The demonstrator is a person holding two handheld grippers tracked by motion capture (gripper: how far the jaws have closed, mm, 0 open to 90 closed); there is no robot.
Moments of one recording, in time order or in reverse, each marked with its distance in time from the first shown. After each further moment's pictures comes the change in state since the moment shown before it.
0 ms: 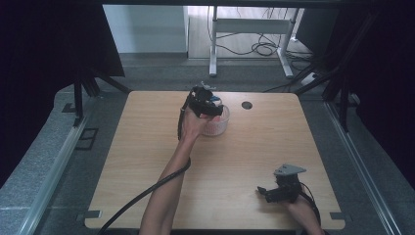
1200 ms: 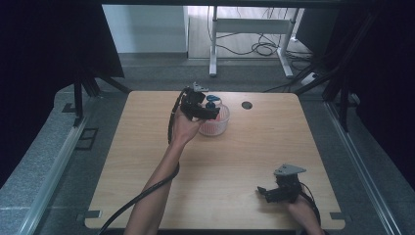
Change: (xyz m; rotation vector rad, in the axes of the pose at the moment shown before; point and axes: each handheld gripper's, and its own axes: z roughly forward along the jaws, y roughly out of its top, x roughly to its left) left arm 0.002 -0.009 -0.046 -0.045 -0.071 0.013; right arm 0.000 0.000 0.000 0.001 0.001 -0.002
